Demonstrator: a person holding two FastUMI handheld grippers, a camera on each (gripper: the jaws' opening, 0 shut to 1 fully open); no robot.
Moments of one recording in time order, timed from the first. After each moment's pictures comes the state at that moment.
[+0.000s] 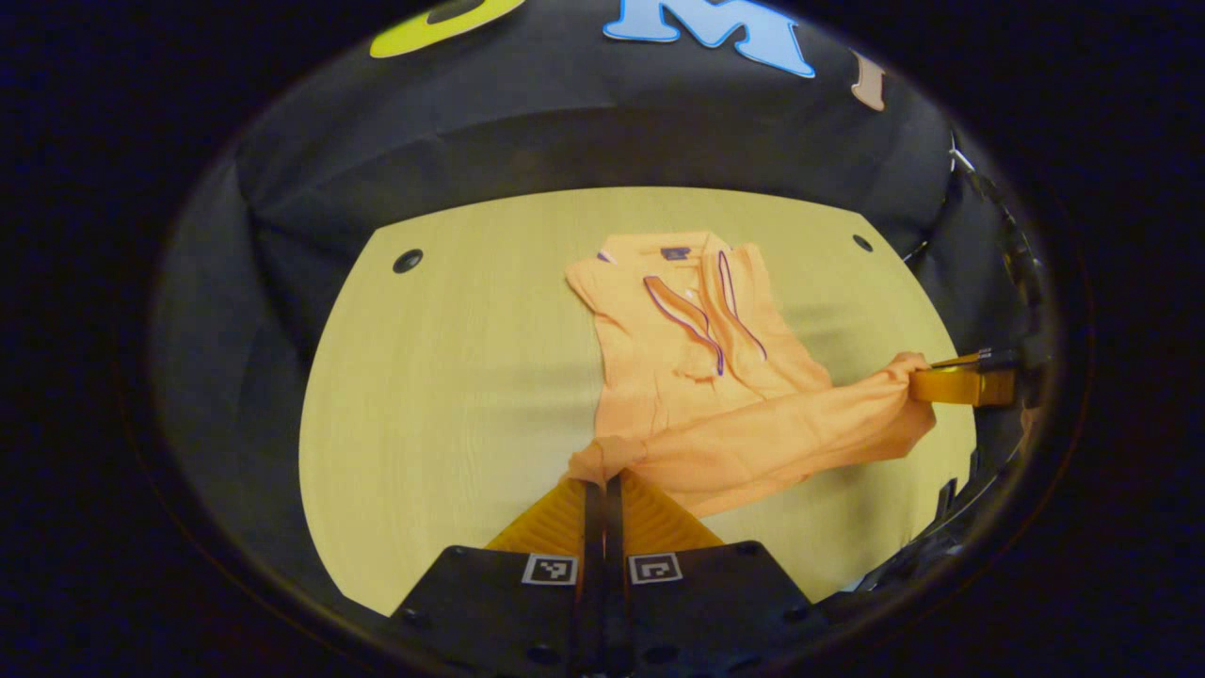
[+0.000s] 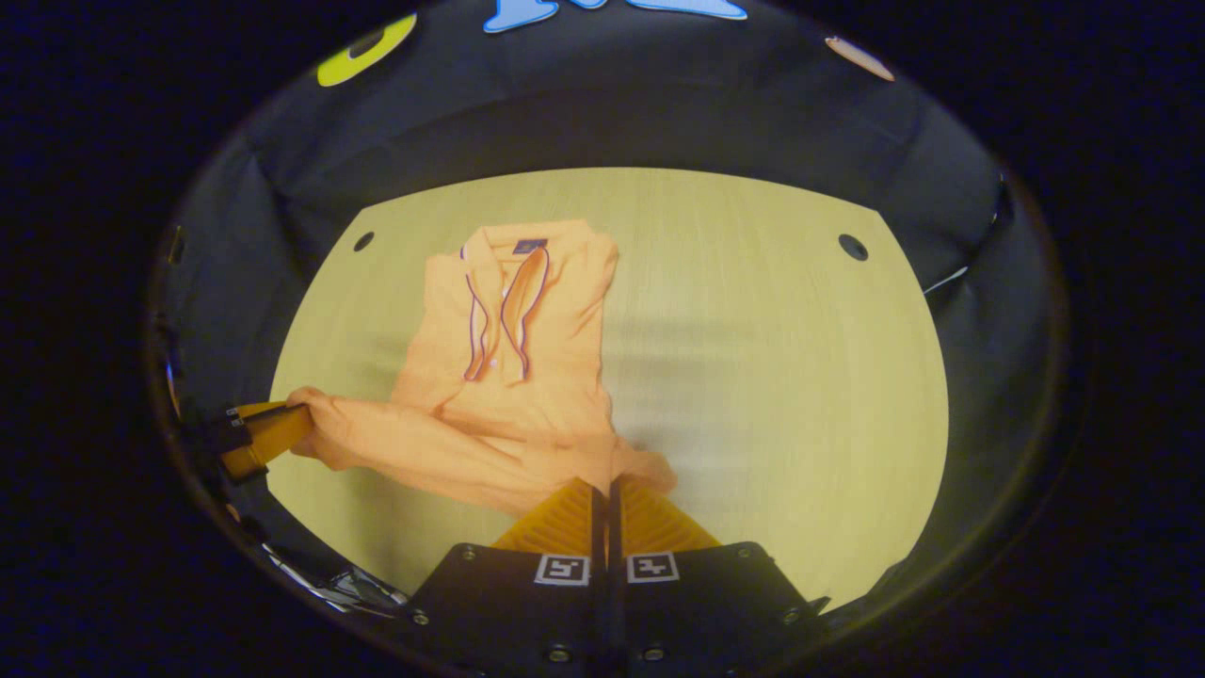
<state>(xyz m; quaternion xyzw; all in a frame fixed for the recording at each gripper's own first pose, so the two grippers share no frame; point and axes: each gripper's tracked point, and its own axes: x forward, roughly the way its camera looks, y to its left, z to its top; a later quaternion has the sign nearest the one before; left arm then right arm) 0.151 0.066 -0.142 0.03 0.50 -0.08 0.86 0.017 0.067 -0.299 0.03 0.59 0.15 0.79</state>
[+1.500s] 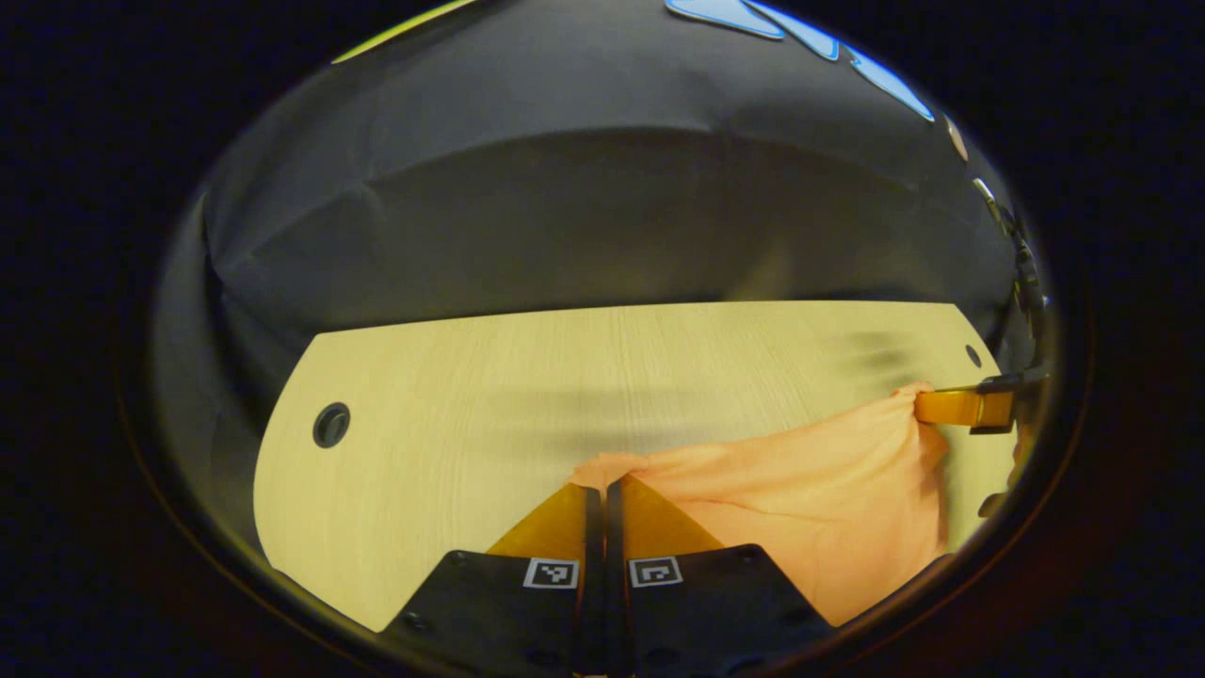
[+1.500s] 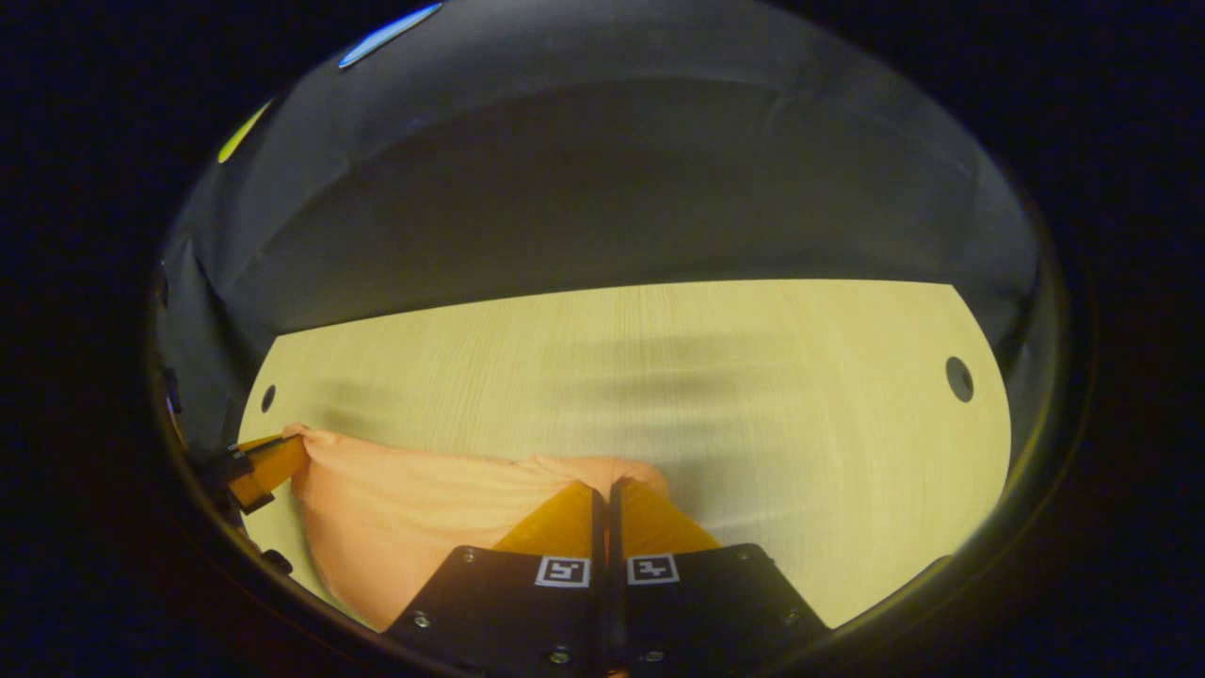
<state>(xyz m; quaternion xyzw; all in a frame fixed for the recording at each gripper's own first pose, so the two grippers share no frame) 0.460 0.062 -0.235 0.02 0.40 -0.06 0.91 0.267 0.111 -0.400 0.08 0.50 0.11 0.86</state>
